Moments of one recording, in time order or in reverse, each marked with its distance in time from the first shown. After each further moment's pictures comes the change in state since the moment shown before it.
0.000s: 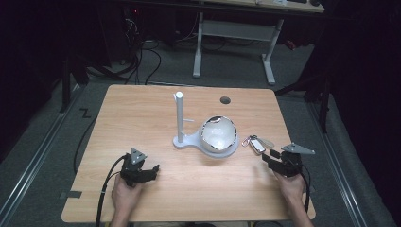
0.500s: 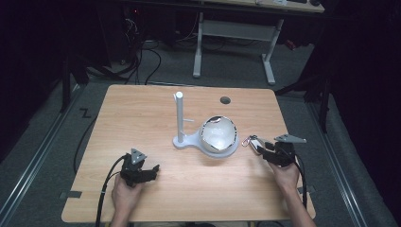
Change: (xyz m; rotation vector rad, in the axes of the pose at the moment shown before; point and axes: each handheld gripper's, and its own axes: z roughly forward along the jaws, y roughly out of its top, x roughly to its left) left arm 0.000 0.000 0.000 0.000 0.000 0.000; right arm 0.001 0.025 0.024 0.026 0.007 -0.021
